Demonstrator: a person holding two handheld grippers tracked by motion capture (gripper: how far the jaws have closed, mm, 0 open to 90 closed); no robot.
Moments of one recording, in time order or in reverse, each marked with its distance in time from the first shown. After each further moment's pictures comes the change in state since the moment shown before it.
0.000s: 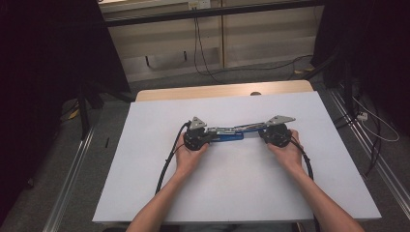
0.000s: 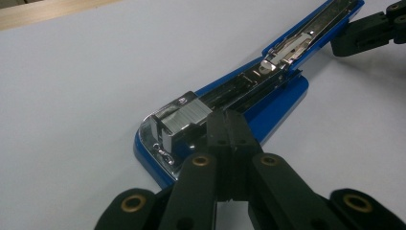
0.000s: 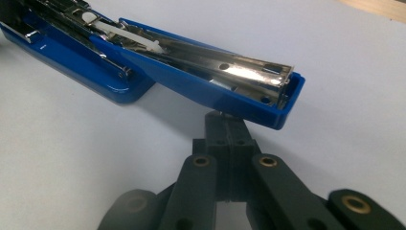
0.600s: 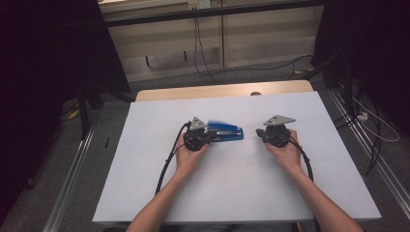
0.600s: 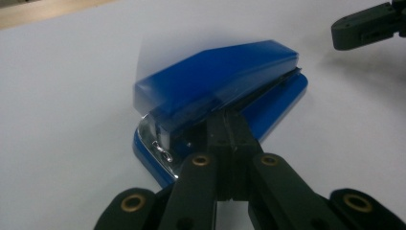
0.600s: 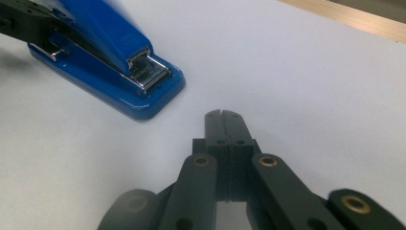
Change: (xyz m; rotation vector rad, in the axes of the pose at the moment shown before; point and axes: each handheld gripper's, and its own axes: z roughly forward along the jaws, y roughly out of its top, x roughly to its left) left arm -0.002 -0.001 -0.001 0.002 0.009 0.005; right arm 0.005 0.003 -0.002 -0.061 0.025 -0.011
